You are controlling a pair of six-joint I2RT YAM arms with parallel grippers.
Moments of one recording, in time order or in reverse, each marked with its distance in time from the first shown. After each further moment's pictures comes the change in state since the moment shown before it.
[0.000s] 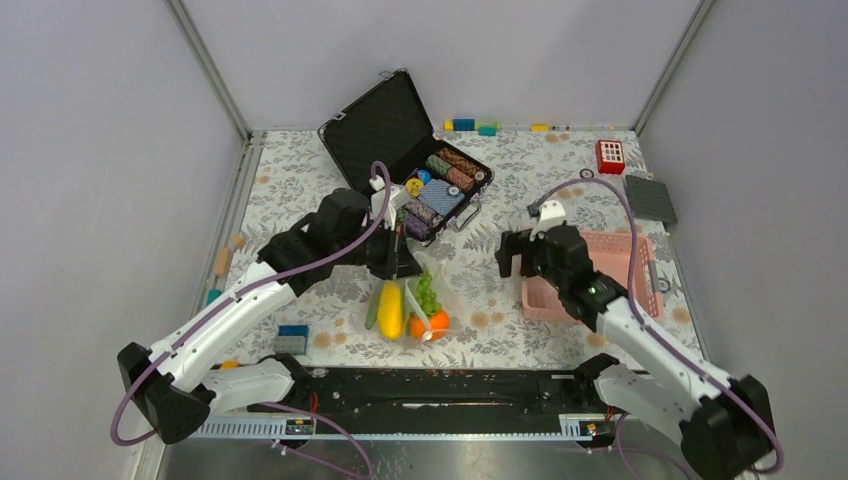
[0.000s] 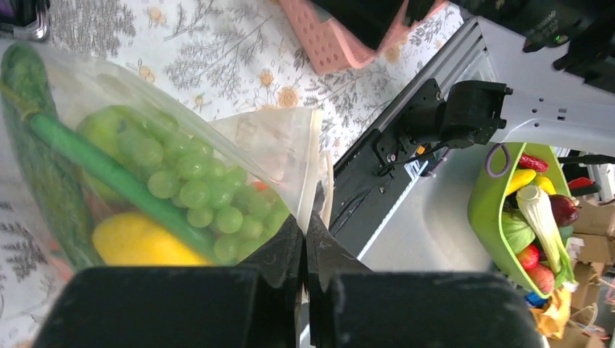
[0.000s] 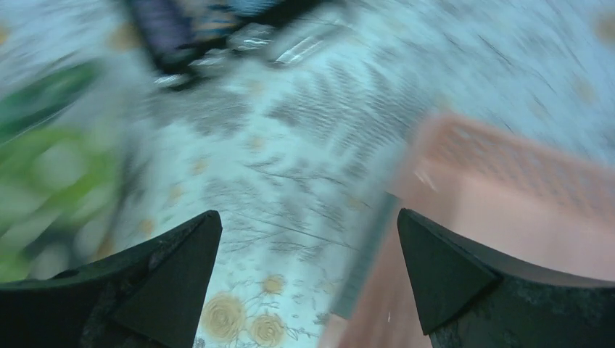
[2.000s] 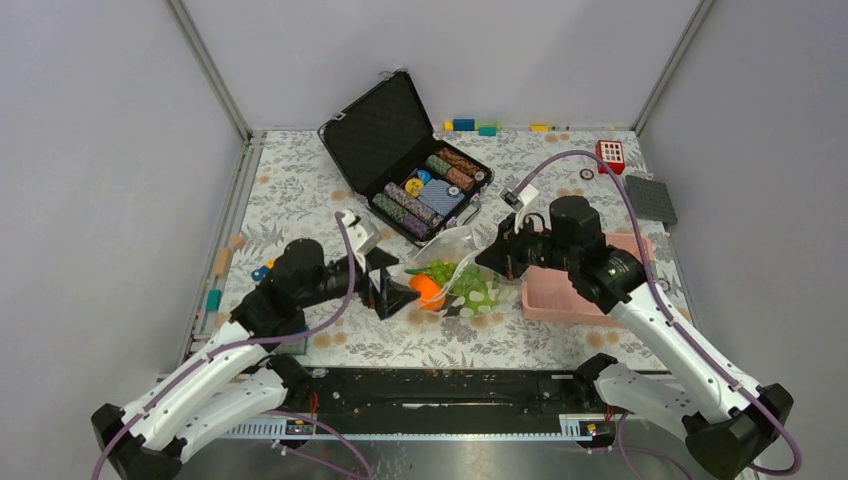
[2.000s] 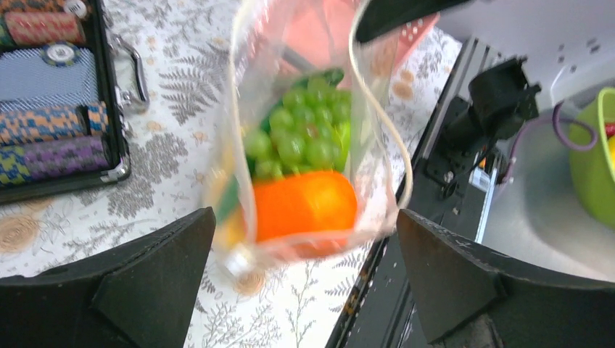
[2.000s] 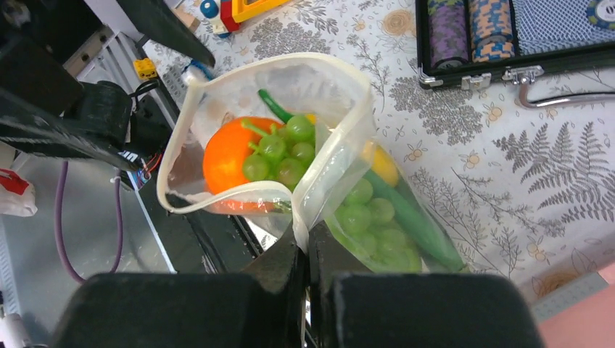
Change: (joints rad) left arm 0.003 -0.358 -0.373 0.431 -0.002 0.300; right arm 0.075 -0.038 0.310 -0.208 -0.692 -0.134
